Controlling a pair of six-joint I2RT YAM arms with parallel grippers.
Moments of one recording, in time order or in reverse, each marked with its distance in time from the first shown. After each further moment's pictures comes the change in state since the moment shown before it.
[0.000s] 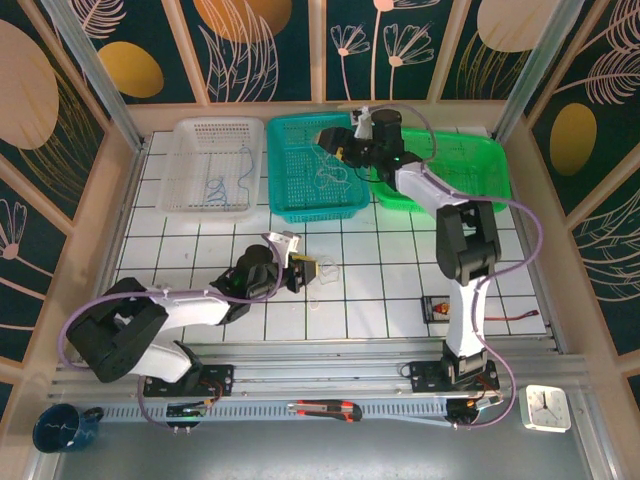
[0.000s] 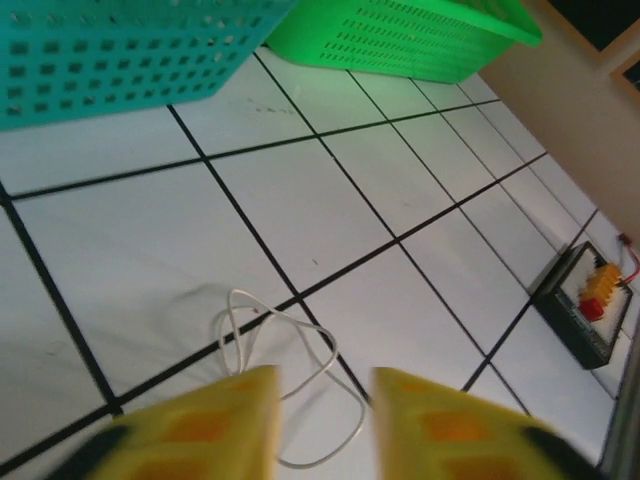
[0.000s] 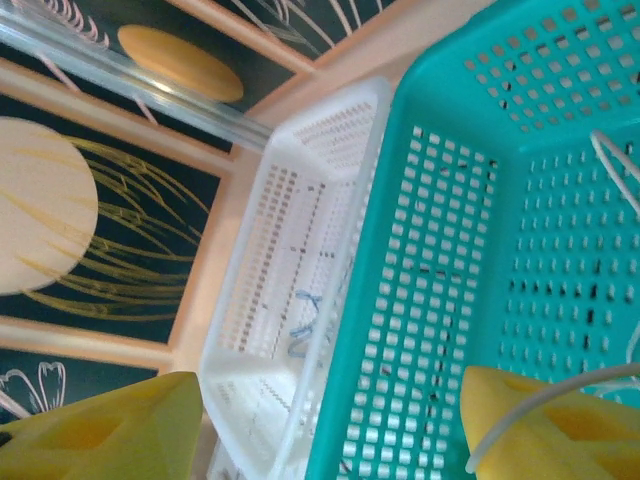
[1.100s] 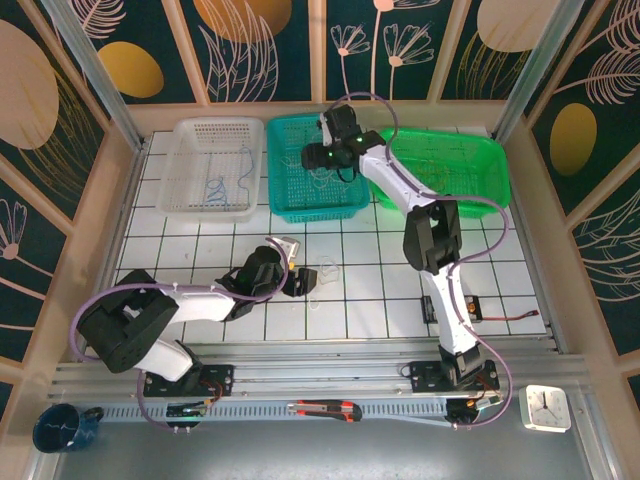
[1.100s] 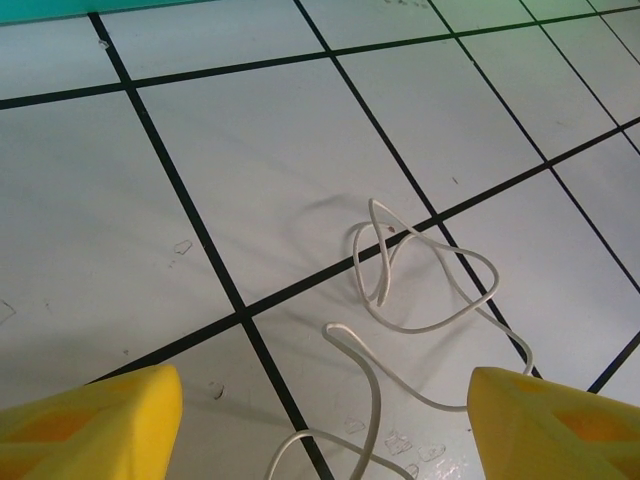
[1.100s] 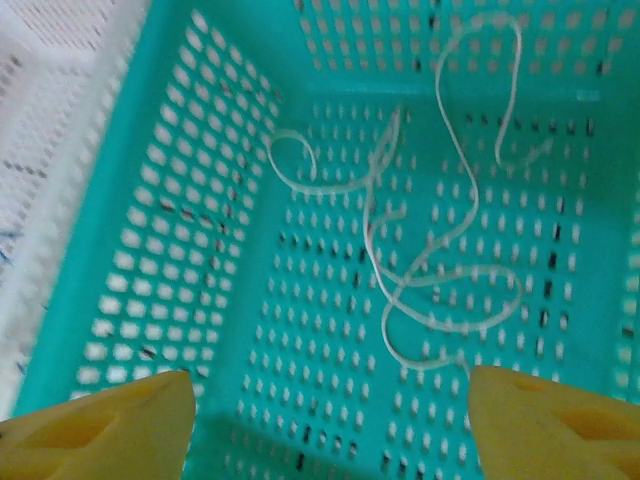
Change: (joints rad) left arm 0.000 0.080 0.026 -0.155 -0.107 0.055; right arm 0.150 0.281 0.559 -0.759 0.525 -0.496
